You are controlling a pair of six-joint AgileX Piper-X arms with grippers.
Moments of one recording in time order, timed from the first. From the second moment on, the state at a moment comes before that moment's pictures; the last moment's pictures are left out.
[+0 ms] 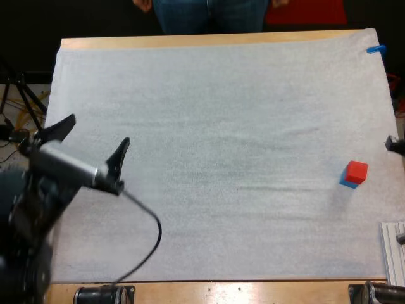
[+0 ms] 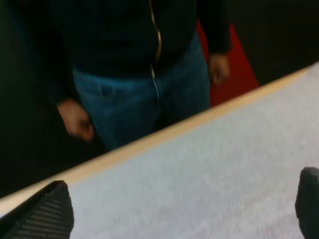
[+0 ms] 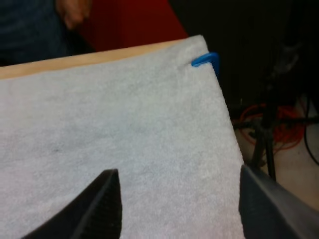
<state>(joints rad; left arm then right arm) 0.05 0.60 -1.04 0.76 0.40 -1.53 -0.15 0.76 -1.00 0.84 -0.03 -1.85</state>
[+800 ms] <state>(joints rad) 0.05 -0.01 -0.78 1.02 0.42 -1.54 -0.10 0.15 -0.80 1.02 -0.03 -1.85</state>
